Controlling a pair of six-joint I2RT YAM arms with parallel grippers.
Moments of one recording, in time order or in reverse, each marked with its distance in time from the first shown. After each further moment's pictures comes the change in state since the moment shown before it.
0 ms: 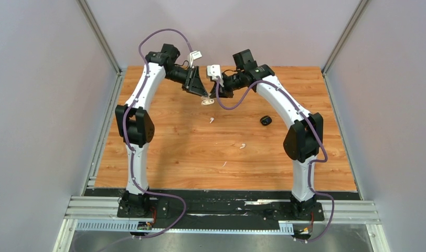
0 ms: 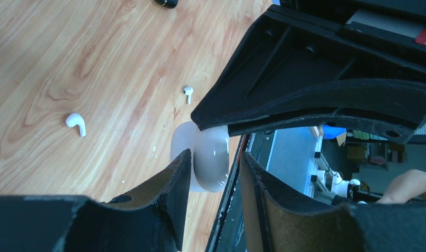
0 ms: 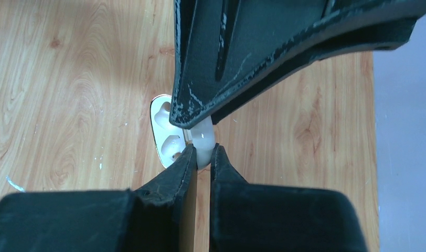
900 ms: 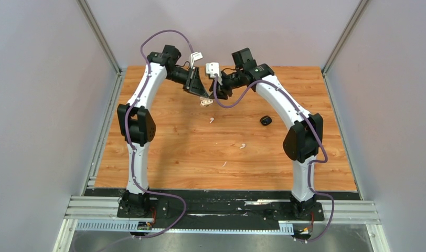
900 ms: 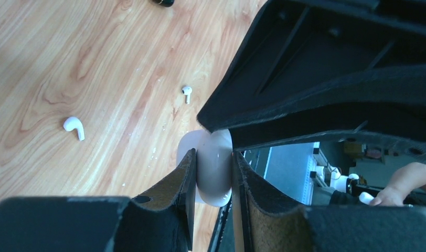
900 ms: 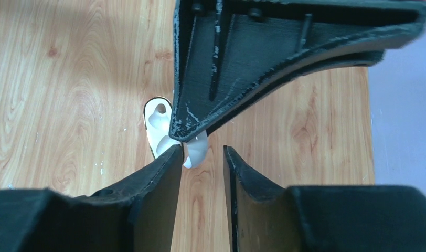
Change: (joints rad) left arm -0.003 0.038 0.028 -0.037 0.023 0.037; right arm 0.011 0.000 0.018 0.008 0.032 0.031
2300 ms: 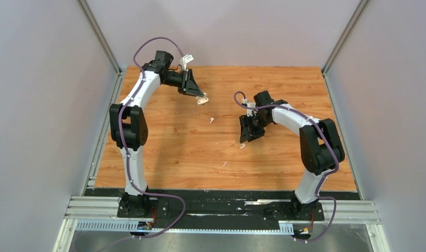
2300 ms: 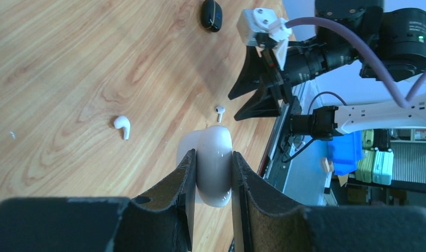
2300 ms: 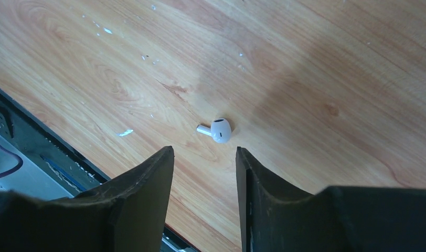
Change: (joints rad) left arm 0.061 -0.124 -0.358 0.472 -0.064 -0.246; right arm -0.139 -0.247 -0.832 0.111 0.333 0.990
